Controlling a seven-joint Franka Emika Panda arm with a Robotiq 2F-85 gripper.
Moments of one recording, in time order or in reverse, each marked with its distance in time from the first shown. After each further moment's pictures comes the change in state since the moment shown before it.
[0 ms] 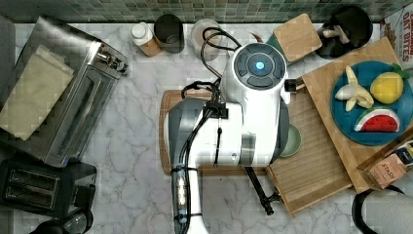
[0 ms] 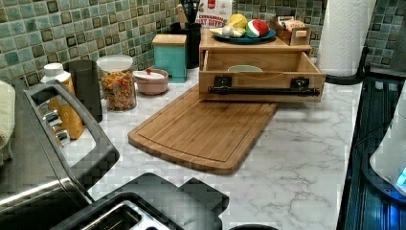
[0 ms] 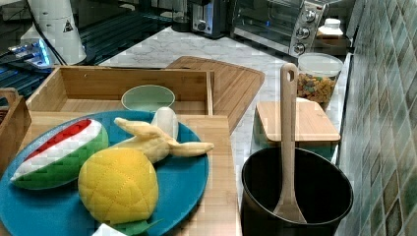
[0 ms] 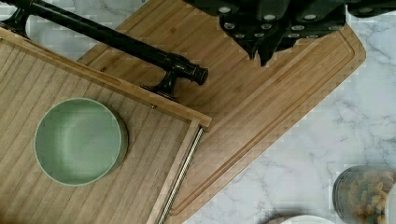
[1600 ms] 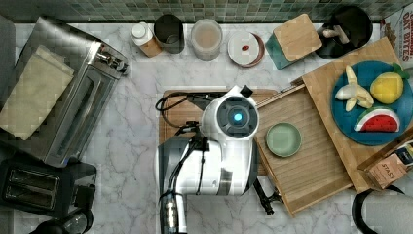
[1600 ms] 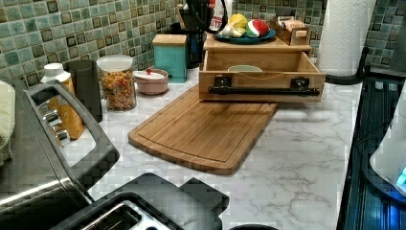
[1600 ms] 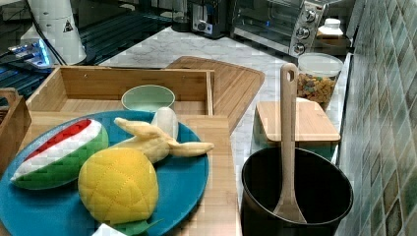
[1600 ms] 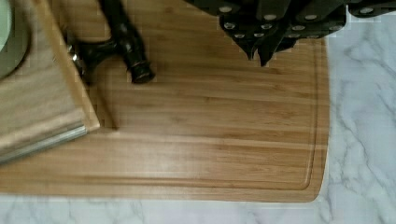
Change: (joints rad) arm 0.044 -0.124 0.031 -0.377 0.126 0.296 -0.812
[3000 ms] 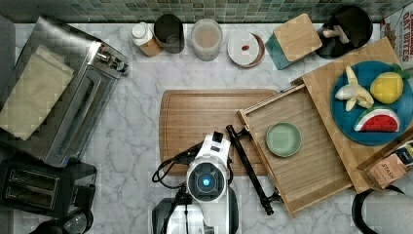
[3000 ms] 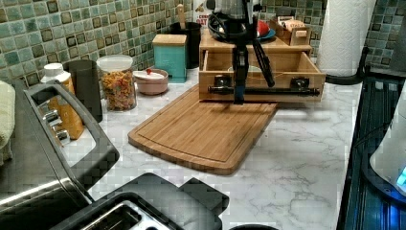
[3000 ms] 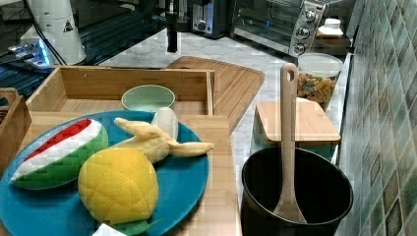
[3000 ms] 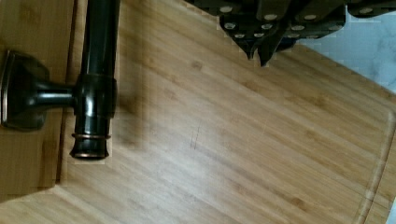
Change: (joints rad) arm 0.040 -0.167 0.034 -0.471 -0.175 0.326 -0.238
